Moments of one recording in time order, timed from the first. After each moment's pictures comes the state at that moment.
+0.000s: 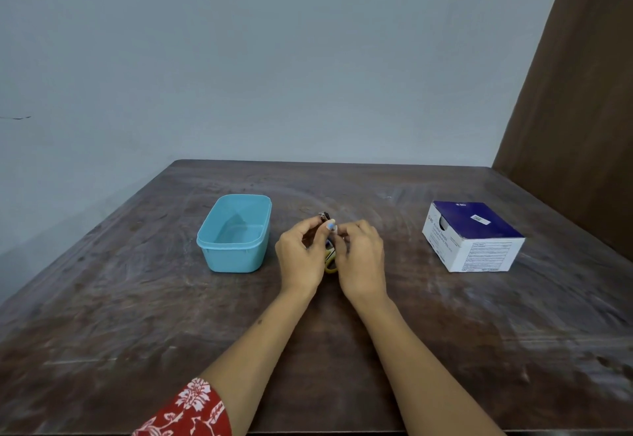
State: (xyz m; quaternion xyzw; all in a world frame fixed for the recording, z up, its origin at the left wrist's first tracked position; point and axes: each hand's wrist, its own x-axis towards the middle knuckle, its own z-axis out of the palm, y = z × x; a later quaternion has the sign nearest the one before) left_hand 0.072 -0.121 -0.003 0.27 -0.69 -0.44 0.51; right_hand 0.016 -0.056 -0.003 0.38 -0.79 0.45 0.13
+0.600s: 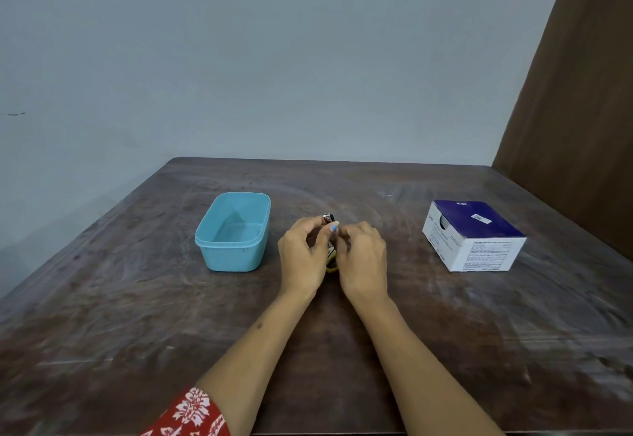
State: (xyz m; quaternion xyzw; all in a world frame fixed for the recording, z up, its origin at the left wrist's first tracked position) left_hand 0.074 -0.120 -0.003 0.24 -0.72 -0.41 0.50; right_hand 0.016 -0.054 -0.002 0.37 -0.82 0.43 0.13
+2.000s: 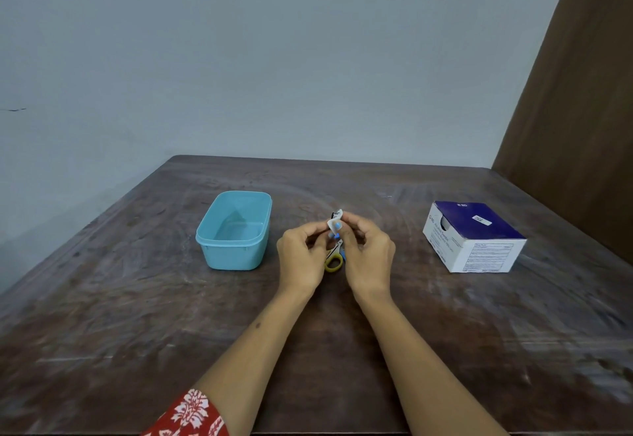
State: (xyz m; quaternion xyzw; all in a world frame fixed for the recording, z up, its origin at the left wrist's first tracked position) left_hand 0.075 -0.126 -0.010 0.23 -0.72 -0.48 0.45; right_hand 0.012 -0.057 -0.006 0.30 -0.67 0.68 0.06
